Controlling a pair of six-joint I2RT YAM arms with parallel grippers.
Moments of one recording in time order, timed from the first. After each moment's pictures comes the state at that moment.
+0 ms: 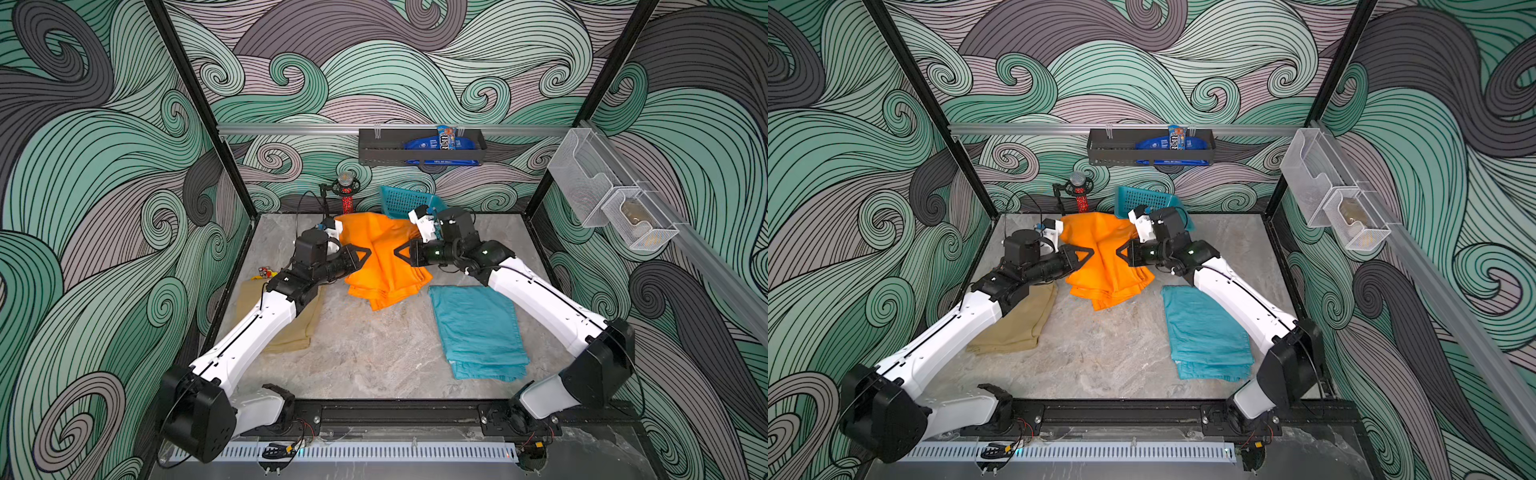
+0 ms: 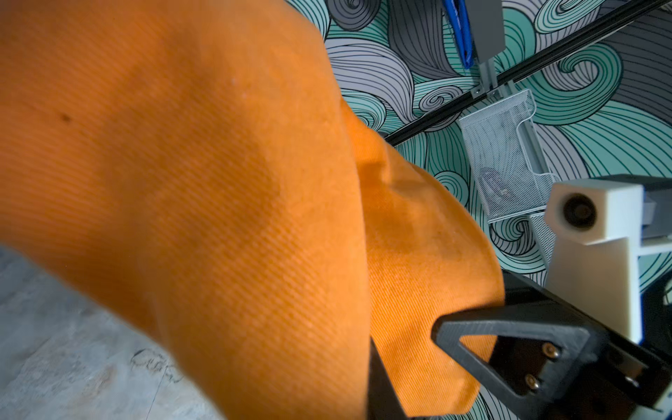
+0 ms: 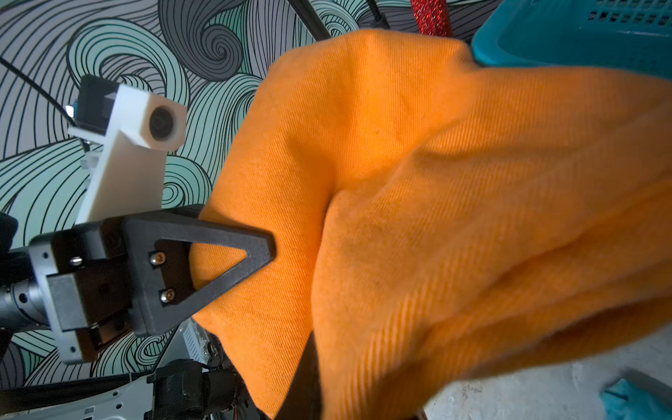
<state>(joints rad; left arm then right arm) -0.40 1.28 1.04 -0.15 0.37 -0.78 0.52 1.56 1.47 -0.52 -0.40 0.43</state>
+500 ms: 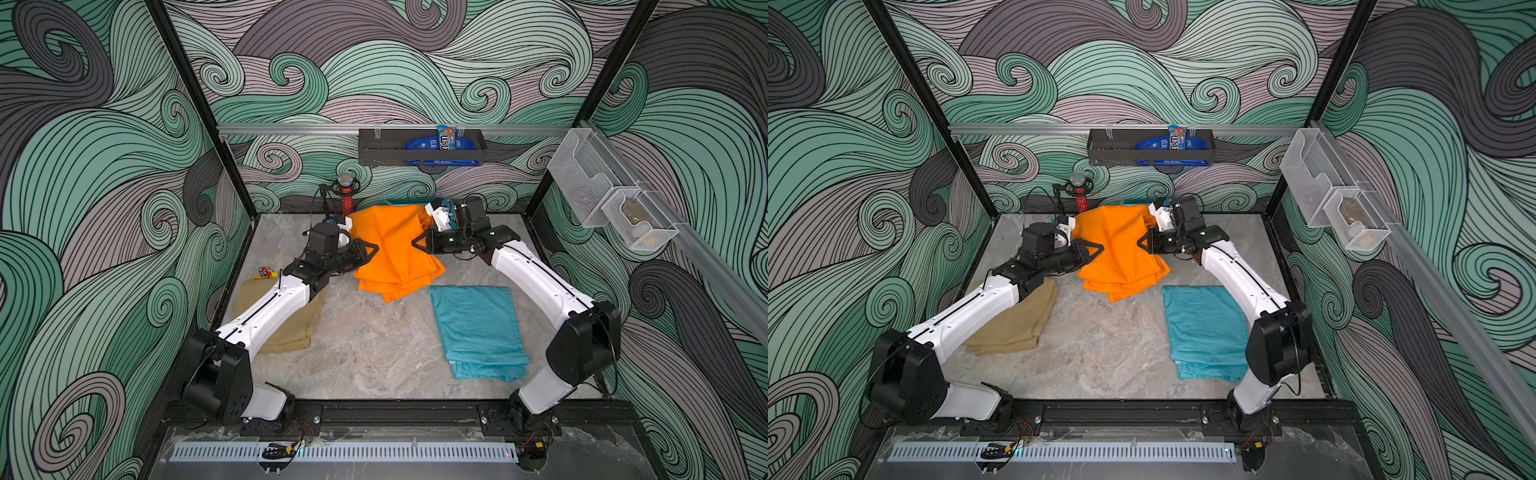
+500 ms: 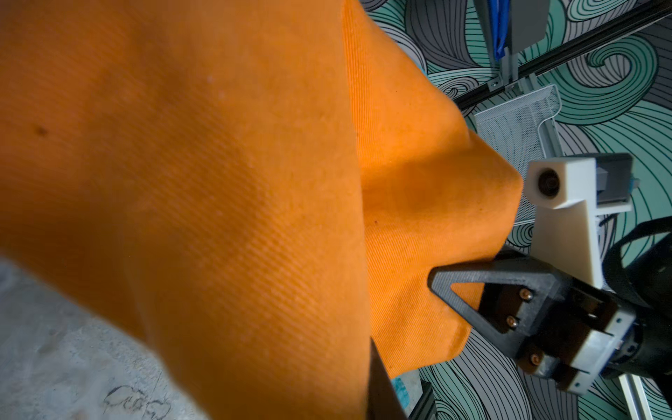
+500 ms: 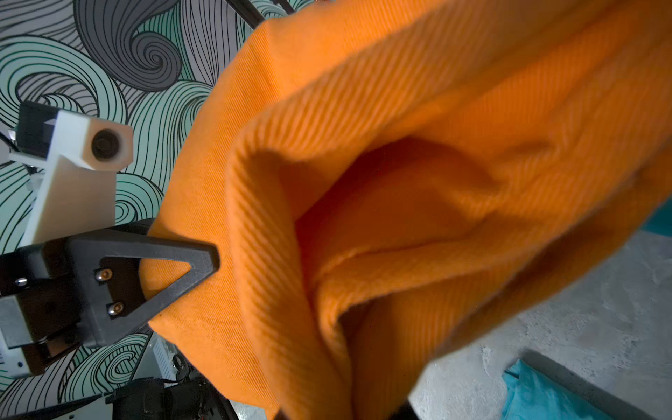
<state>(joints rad) -0.40 1.39 1.01 -0.11 0.40 -0.80 0.39 1.66 1.49 -0.61 -0.47 0.34</state>
